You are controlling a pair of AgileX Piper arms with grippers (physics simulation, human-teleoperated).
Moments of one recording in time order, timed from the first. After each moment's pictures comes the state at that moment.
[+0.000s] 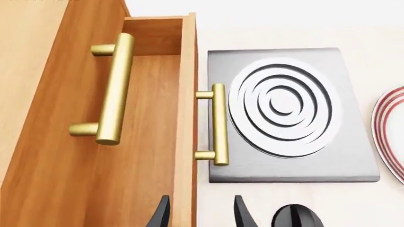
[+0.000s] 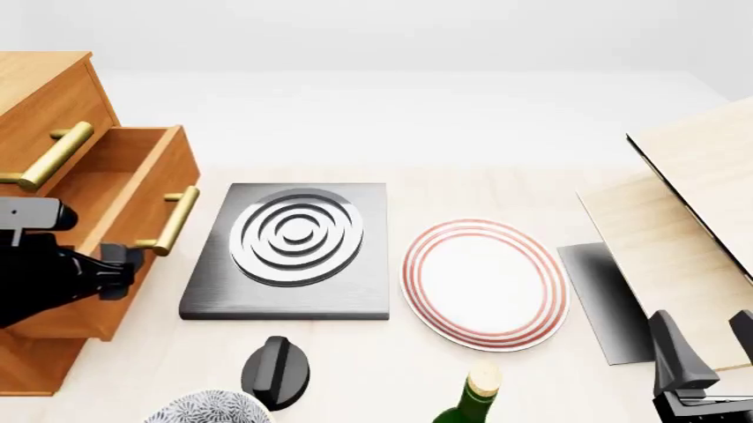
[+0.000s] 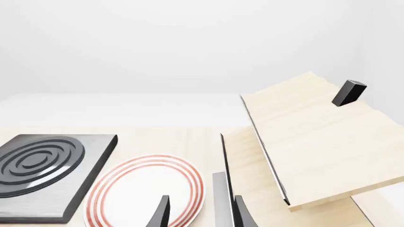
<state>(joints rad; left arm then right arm) 0.01 0.89 -0.60 0.42 0.00 0.00 0.05 0.00 -0.03 0.00</state>
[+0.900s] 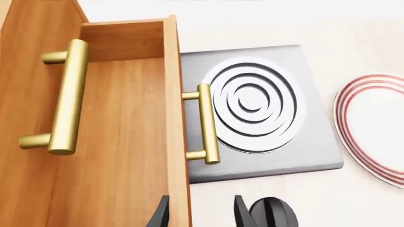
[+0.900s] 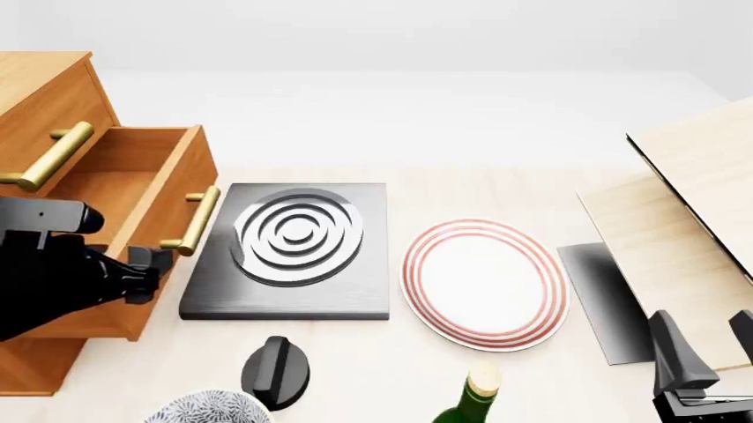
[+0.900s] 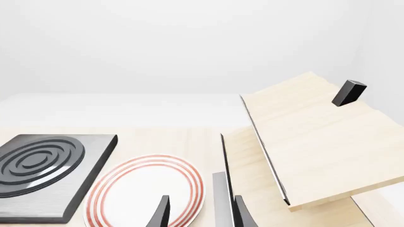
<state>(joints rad) -0.12 0.88 -0.60 0.41 -0.04 0.00 0.05 0.00 -0.03 0.00</state>
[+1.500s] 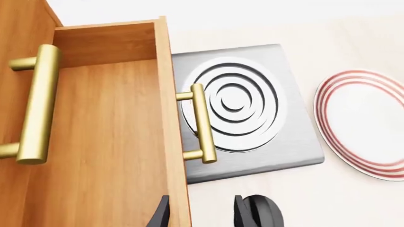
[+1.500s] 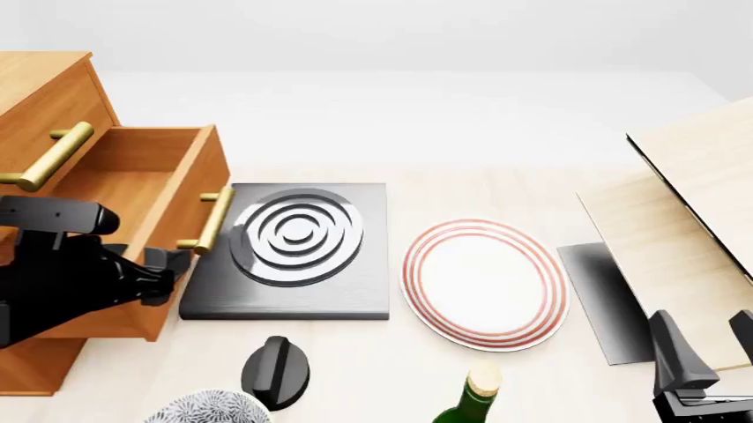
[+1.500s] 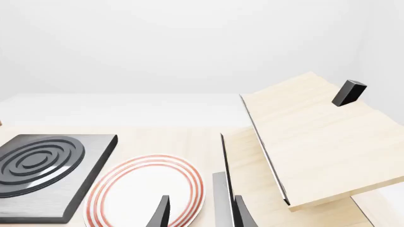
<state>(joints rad) -0.19 0.89 -0.60 0.40 -0.07 0.00 0.05 0.00 -0.03 0.00</state>
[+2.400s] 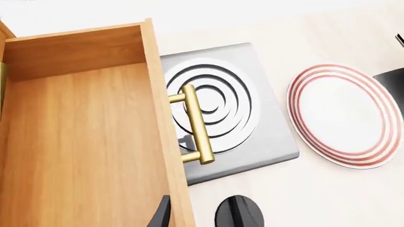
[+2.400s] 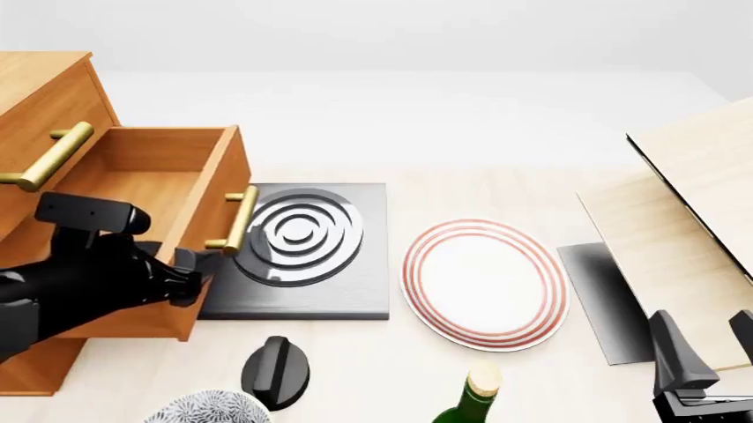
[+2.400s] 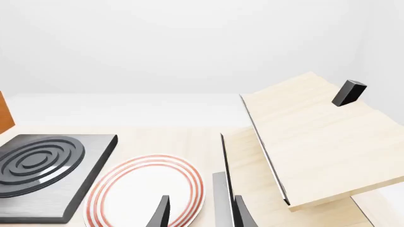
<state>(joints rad) -0.30 0.93 -0.61 0.36 -0.10 0.00 0.05 0.00 -0.03 0.00</state>
